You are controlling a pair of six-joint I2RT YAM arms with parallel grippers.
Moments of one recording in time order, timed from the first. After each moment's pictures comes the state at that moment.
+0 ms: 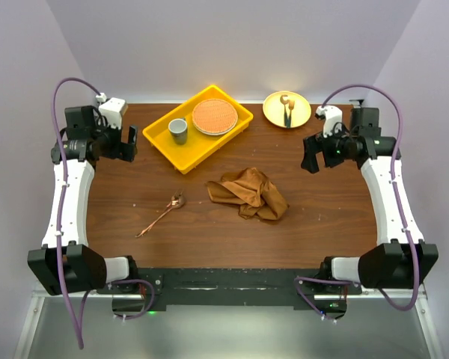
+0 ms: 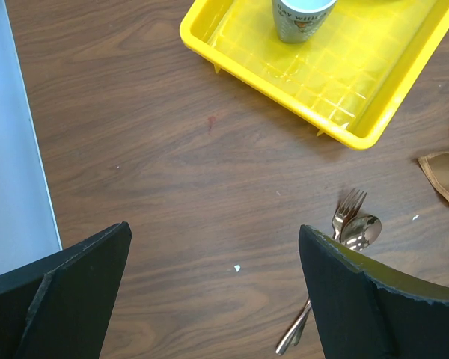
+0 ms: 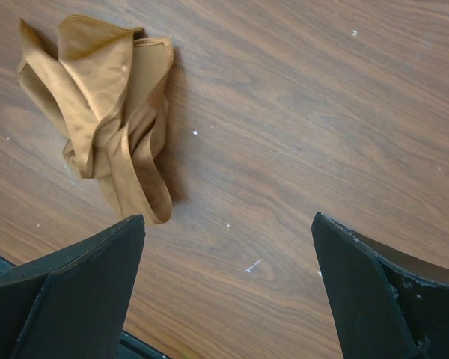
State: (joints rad) left arm 0.15 1.28 1.33 -0.77 0.24 0.28; right arm -0.04 1.30 1.36 -0.95 -0.41 -0.35
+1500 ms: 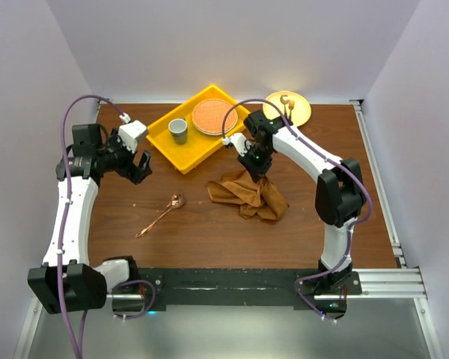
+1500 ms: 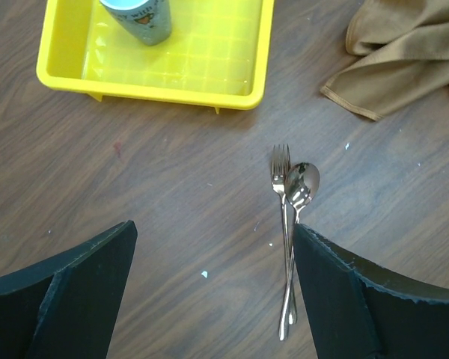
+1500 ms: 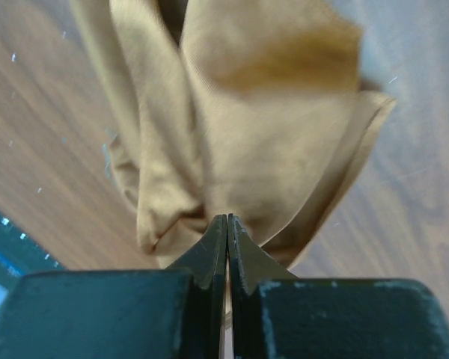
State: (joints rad) left arm 0.12 1.15 1.16 -0.81 0.56 0.57; right arm 0.52 1.96 1.70 -1.09 -0.23 -0.44
